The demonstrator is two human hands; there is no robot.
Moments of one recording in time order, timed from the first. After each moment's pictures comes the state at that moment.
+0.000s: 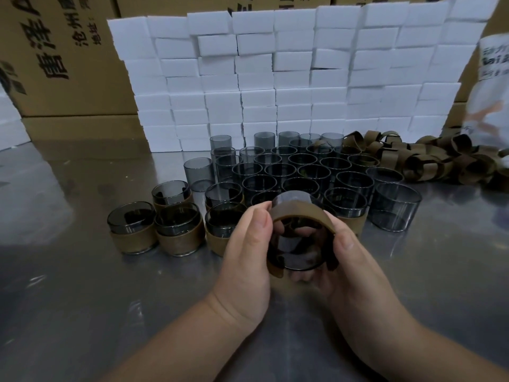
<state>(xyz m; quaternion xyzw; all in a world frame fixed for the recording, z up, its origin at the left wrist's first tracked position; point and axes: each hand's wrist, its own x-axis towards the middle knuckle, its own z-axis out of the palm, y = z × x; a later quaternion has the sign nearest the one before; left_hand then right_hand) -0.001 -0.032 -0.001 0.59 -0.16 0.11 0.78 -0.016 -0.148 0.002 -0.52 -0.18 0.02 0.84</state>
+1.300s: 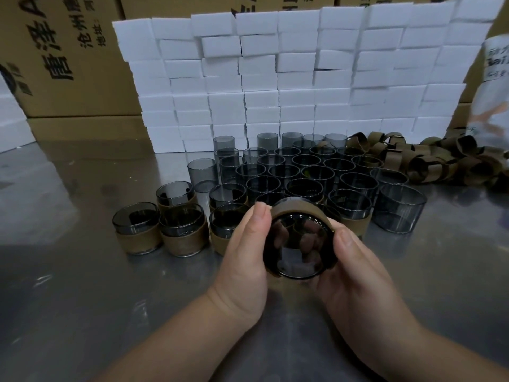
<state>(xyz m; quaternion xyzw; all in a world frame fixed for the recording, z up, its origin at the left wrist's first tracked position) -0.001 -0.028 0.007 0.56 -0.14 0.08 0.81 -0.014 -0.145 0.000 -0.44 -0.19 0.05 0.88</state>
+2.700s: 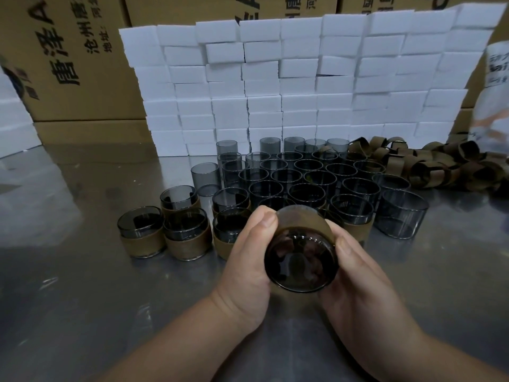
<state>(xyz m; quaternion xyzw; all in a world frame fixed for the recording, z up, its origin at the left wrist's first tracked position) 0.000 -0.024 0.010 0.58 -0.18 0.07 0.79 -0.019 -0.146 0.006 -0.43 -0.19 0.05 0.88</state>
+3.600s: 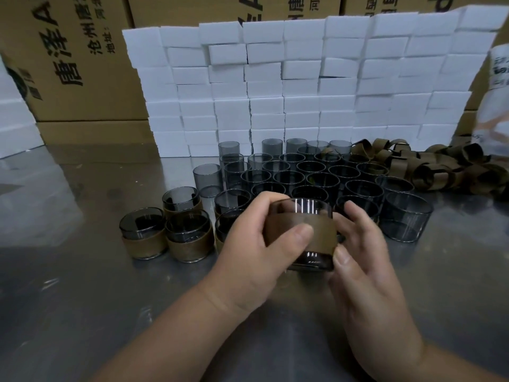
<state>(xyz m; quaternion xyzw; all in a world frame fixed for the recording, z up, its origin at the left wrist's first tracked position) 0.001 -0.014 0.031 0.72 -0.25 0.16 0.63 -0.013 -0.147 -0.008 -0.55 -0.18 -0.13 0.80</state>
